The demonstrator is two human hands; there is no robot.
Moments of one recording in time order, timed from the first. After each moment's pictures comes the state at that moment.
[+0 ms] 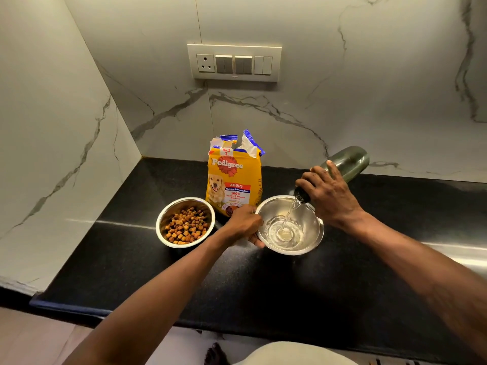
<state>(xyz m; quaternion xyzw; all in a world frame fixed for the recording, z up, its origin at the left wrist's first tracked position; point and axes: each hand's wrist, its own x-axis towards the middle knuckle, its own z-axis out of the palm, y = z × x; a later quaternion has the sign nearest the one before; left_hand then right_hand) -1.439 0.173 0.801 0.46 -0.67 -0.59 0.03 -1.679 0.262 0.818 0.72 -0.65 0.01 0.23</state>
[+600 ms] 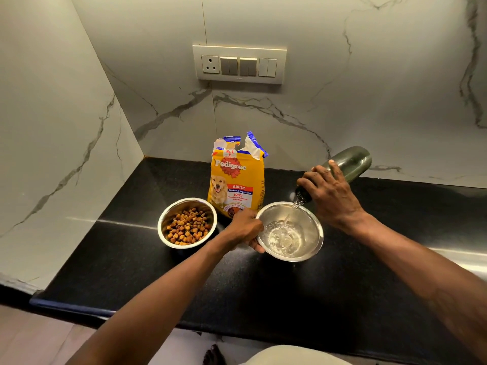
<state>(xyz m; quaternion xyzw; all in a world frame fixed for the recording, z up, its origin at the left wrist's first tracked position) -1.432 0.172 0.794 0.45 -0.67 -0.59 0.03 -1.676 0.258 0.823 0.72 -0.64 0.05 0.26</state>
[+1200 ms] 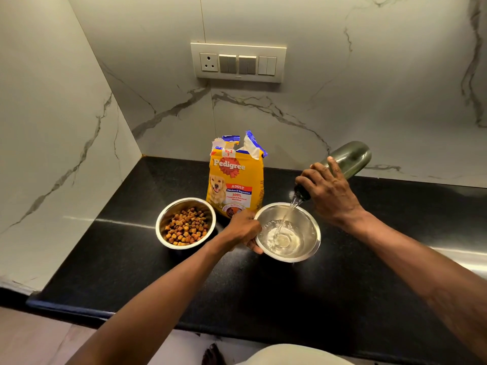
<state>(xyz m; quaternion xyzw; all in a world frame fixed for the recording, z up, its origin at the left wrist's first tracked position) -1.434 0.164 0.779 0.47 -0.66 -0.59 0.02 -1.678 0.251 0.824 0.73 -0.64 0.03 0.26</state>
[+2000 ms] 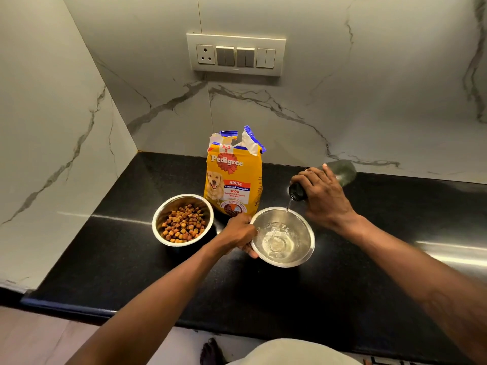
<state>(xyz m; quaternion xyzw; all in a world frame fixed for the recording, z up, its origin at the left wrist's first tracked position) -1.430 0.164 0.753 0.48 -0.64 -0.61 0.01 -1.666 0.252 0.809 0.71 -0.67 0.14 0.14</state>
